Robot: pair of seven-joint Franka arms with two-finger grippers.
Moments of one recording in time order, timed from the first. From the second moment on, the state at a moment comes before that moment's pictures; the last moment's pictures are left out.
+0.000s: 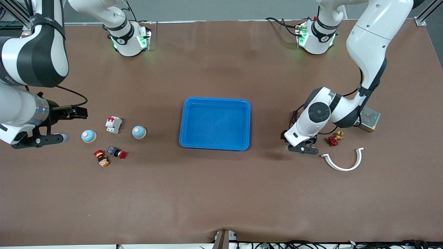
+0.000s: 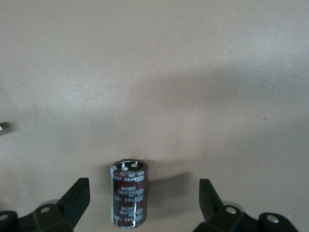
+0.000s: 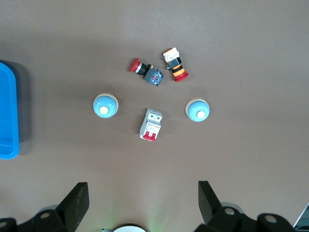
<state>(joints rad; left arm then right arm) 0.05 0.58 -0.39 -1.98 0.44 2.49 -0.46 0.32 0.36 -0.32 -1.28 0.00 1.38 -0.15</state>
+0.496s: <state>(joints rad) 0.05 0.58 -0.39 -1.98 0.44 2.49 -0.47 -0.04 0.21 0.01 -1.31 -0.01 1.36 -0.12</state>
